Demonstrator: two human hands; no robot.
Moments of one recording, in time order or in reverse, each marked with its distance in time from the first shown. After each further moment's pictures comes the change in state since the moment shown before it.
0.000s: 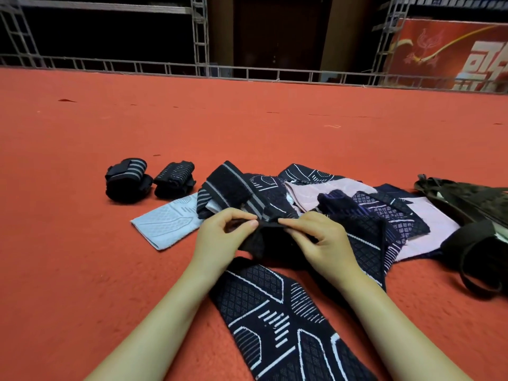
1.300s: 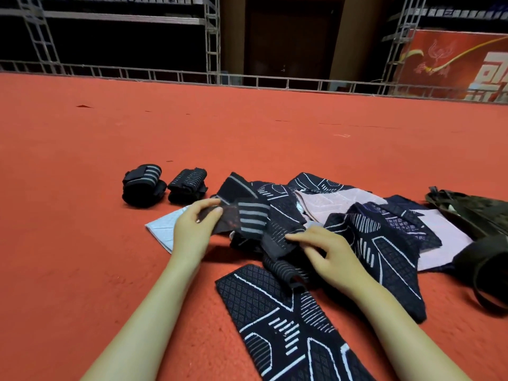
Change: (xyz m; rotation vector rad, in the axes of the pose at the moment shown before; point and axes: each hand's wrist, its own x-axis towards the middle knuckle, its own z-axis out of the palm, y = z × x) left_hand 0.033 -0.014 -0.050 0.088 0.267 0.036; right_hand -0.002 0.011 -0.002 0.030 -0.246 0.107
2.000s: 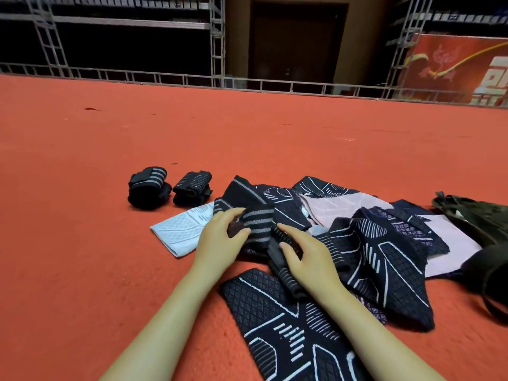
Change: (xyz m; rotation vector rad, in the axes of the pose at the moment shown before) left_hand -0.010 -0.005 0.019 0.404 -0.189 0.183; right_hand 0.012 -0.024 0.042 -0.095 0.091 0.199
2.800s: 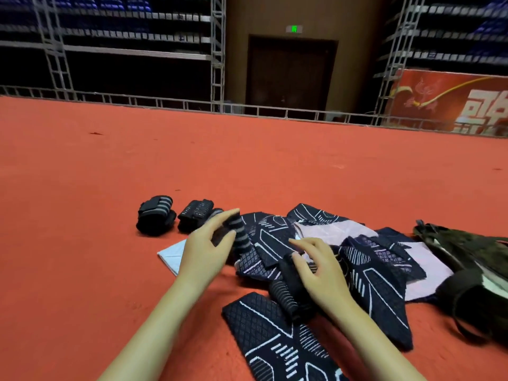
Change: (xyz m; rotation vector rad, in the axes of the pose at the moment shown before) left_hand -0.005 0.047 -0.057 -0.199 0.090 0.133; right_hand 0.004 -0.013 -0.042 0.079 0.065 -0.015
